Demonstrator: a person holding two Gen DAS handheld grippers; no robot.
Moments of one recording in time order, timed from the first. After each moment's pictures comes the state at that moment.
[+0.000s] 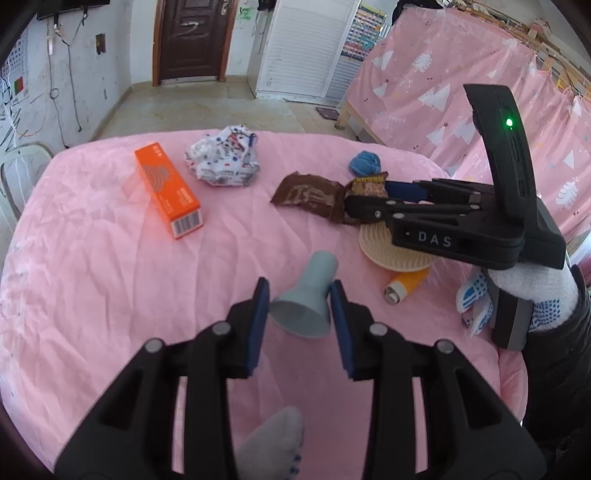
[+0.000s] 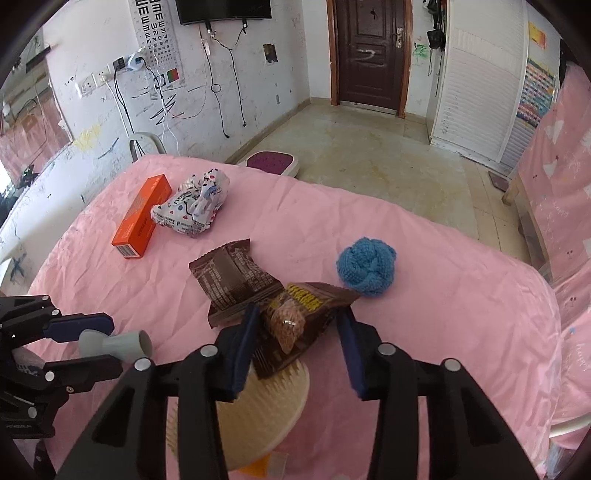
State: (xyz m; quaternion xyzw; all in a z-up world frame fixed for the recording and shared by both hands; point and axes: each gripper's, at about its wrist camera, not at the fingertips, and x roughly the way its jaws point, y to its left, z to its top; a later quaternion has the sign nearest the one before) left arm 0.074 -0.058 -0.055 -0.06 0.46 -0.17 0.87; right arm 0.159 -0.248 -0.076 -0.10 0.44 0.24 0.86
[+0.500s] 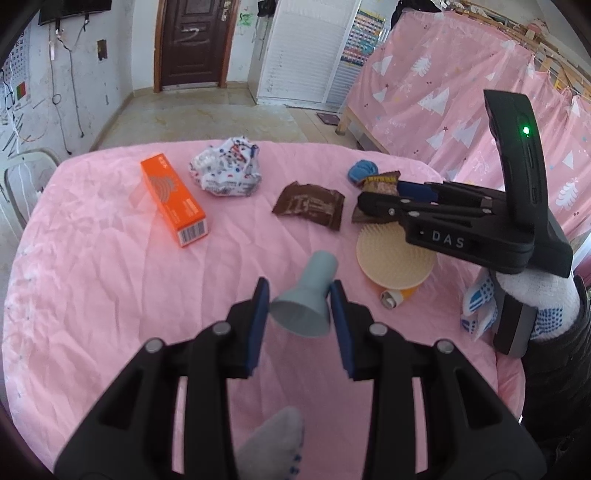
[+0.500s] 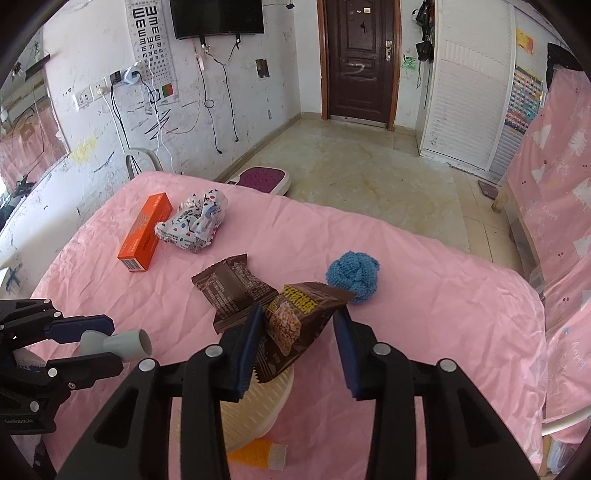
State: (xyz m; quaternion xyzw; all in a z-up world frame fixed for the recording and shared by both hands) left arm 0.068 -0.056 -0.045 -0.05 0.44 -0.16 0.88; right arm 0.148 -0.257 -0.061 -0.07 0.41 0.23 0.88
